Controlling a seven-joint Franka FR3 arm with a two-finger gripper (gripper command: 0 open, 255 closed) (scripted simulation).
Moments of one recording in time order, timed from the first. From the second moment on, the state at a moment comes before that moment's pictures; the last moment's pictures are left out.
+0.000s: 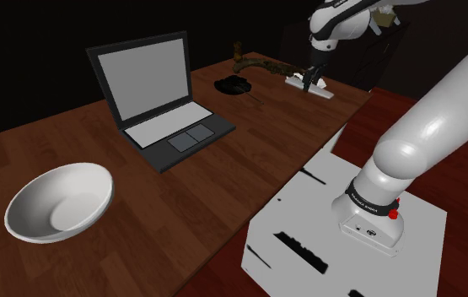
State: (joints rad) arm -0.14 -0.18 -0.50 -2.37 -0.09 2.20 -0.54
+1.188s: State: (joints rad) arm -0.04 0.02 -0.40 -2.05 0.02 2.07 -0.41
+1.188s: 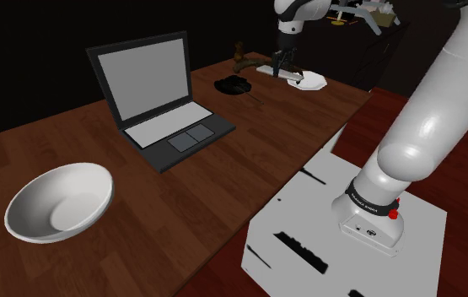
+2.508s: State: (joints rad) arm 0.02 0.45 -0.30 -1.56 0.16 2.00 -0.29
